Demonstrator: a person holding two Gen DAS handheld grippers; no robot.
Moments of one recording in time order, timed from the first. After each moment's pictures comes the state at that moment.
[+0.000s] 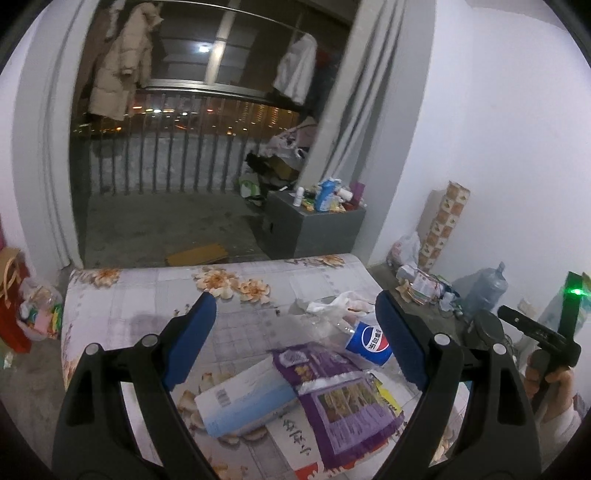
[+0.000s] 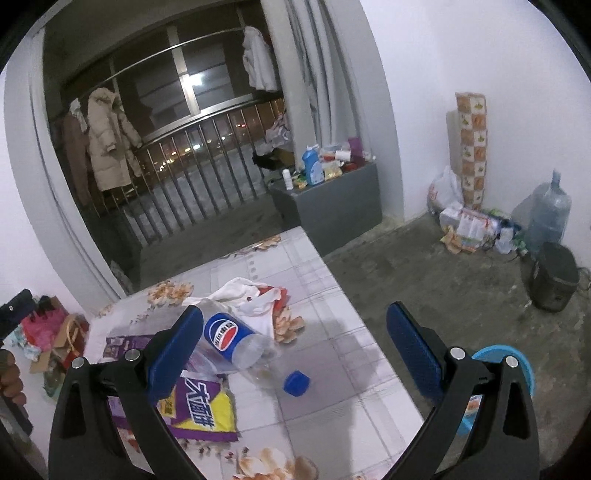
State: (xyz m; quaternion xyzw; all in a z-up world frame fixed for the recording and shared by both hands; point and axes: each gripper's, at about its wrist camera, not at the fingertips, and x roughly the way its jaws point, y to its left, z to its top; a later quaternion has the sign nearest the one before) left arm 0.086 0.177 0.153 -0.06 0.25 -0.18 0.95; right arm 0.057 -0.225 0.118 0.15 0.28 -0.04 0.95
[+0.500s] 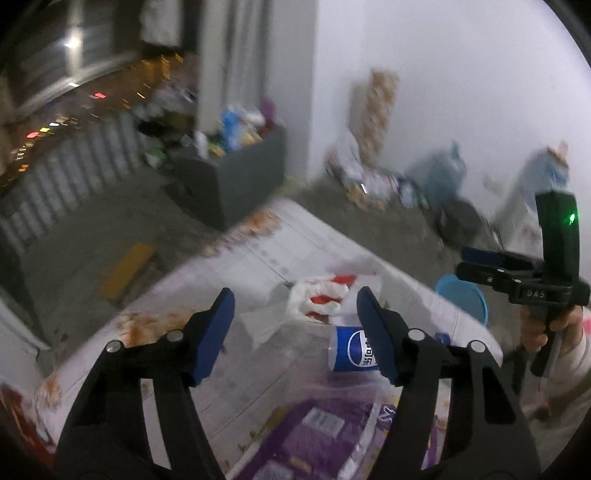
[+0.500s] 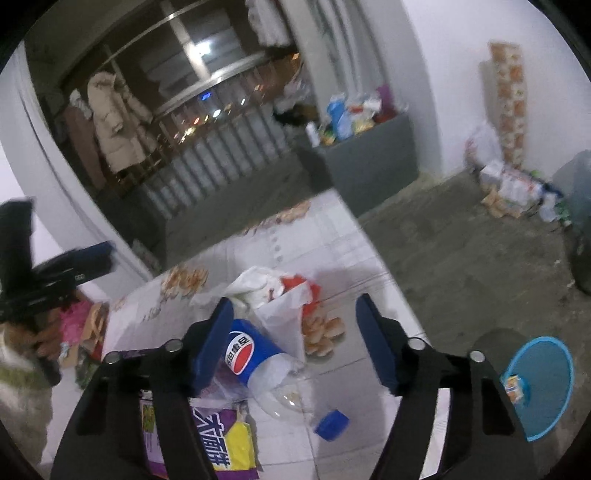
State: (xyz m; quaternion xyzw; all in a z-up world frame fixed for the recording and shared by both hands) left arm 0.263 0.028 0.123 0.13 0.38 -0.35 0.85; right arm 0.168 -0.227 0.075 0.20 0.37 0.05 0.91
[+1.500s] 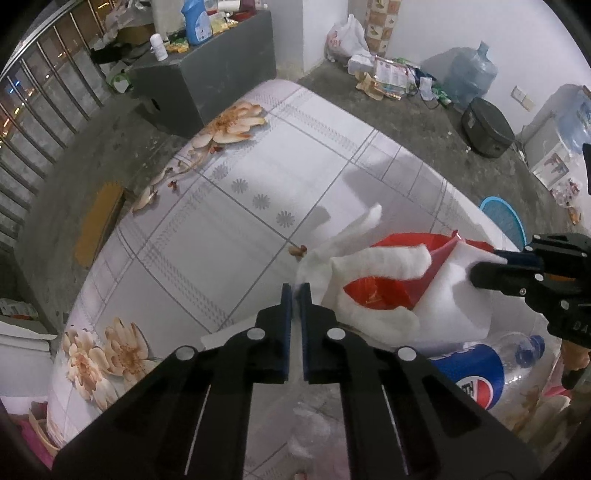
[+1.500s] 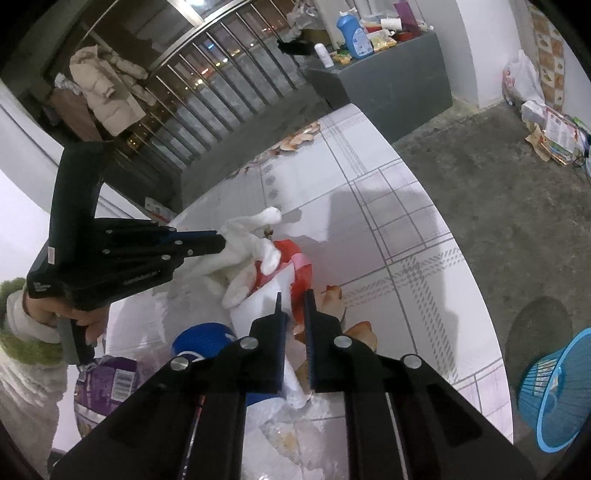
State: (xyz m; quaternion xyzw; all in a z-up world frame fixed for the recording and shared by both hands) left arm 0.372 -0.068 -0.021 0.23 0.53 -0.31 0.76; right arm 0.260 -0.220 -0.009 0.24 0.47 0.11 0.84
